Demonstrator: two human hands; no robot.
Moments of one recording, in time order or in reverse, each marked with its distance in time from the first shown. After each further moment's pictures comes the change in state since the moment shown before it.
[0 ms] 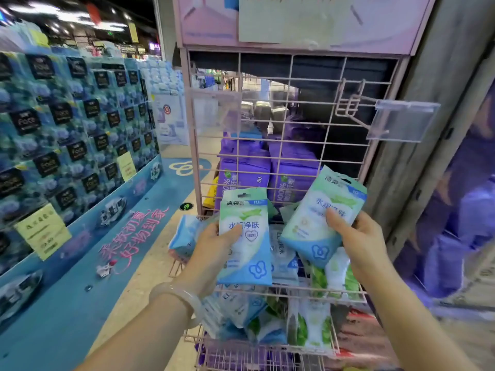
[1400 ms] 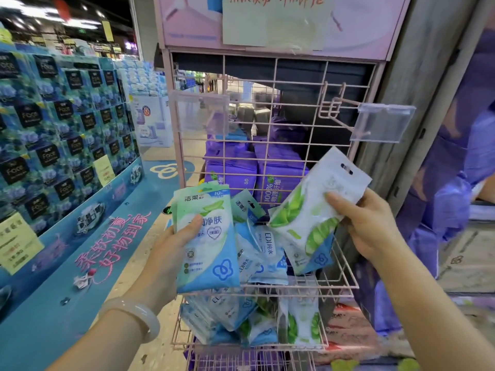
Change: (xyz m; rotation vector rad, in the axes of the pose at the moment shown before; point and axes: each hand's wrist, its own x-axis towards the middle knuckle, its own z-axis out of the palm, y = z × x) left_hand 0.000 0.007 -0.041 -0.215 -0.043 0.005; right_hand 0.015 -0.032 -0.020 0.113 -0.115 -0.121
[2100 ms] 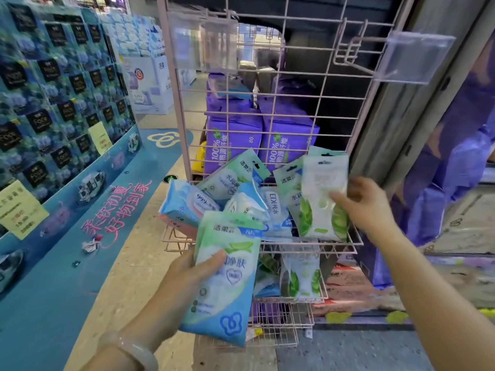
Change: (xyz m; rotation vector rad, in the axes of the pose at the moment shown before) left_hand -0.059 -0.065 -0.025 0.188 -0.120 -0.128; right_hand -0.020 0.047 -0.018 -0.759 0.195 0.137
